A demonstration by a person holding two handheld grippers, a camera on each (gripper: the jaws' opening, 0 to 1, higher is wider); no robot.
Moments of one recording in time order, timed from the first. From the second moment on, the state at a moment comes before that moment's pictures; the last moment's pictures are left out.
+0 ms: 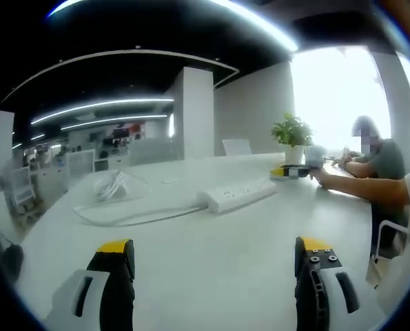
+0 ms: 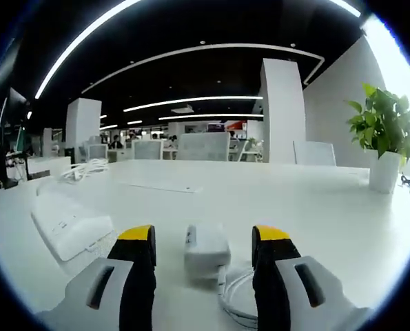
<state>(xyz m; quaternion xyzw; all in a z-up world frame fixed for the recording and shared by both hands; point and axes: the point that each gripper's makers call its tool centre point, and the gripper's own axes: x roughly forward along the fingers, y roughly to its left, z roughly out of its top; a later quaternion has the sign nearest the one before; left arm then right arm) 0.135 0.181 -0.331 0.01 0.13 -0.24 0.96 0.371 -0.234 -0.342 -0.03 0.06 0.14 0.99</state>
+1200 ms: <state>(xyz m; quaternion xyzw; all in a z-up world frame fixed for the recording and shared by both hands) 0.134 0.182 -0.327 0.01 0.13 -0.23 0.96 0.372 -0.238 -0.350 -0.03 0.09 0.14 0.99</state>
